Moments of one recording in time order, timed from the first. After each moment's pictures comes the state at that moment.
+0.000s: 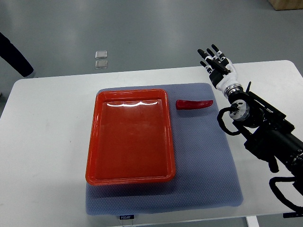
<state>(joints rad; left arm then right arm) -0.03 0.00 -0.05 -0.09 0.12 -0.15 0.04 0.76 -0.04 0.94 0.59 -0.16 0.00 0.31</state>
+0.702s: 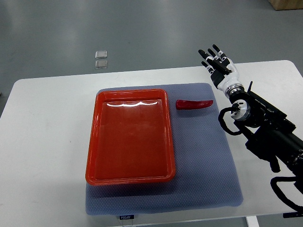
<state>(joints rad) -0.02 0.00 -0.05 -0.09 0.12 -0.15 0.03 0.76 -0.05 0.93 0.59 -0.17 -0.02 0.30</state>
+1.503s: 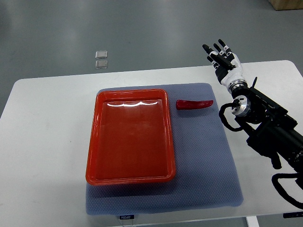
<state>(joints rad) -0.02 0.00 -0.05 -0.09 0.12 -0.15 0.03 0.78 -0.06 0.91 0.60 -0.19 -0.07 0.34</state>
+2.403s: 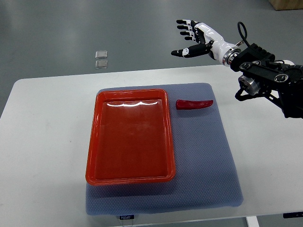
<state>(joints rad) -0.02 0.00 -0.05 -0.09 0.12 -0.15 0.03 1.20 -0.34 0.04 0.82 -0.38 -0.07 0.33</state>
